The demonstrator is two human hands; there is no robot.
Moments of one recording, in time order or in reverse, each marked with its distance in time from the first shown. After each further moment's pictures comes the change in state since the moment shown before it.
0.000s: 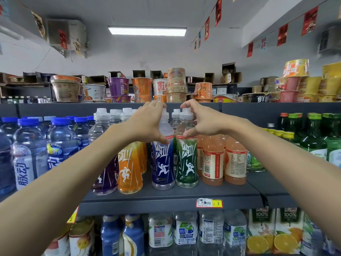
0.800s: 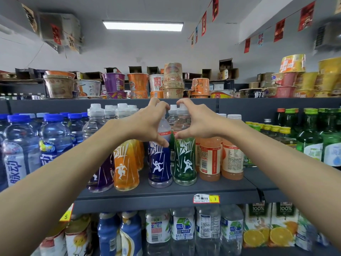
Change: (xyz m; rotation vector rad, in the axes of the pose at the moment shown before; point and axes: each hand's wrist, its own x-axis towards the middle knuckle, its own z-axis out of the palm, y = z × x) left_hand 0.012 -0.007 0.016 -0.056 -0.130 0.095; right_hand -0.005 0.001 0.020 -0.172 0.161 -0.103
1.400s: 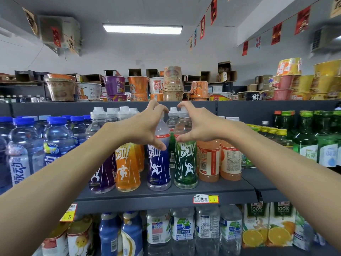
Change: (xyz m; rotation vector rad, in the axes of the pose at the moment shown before) left_hand -0.014 -0.002 -0.007 -0.039 0.023 0.044; right_hand -0.009 -0.008 -0.009 -0.009 -0.058 0.024
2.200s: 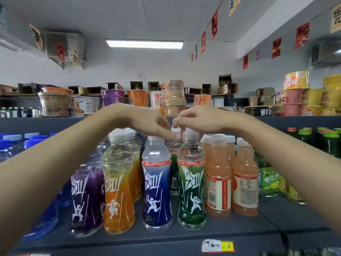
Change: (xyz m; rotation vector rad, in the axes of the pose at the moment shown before) left_hand 0.065 -0.011 -0.057 -0.082 -0.447 -0.061; right_hand 0.064 0.008 -0.043 0.104 -0.104 0.010
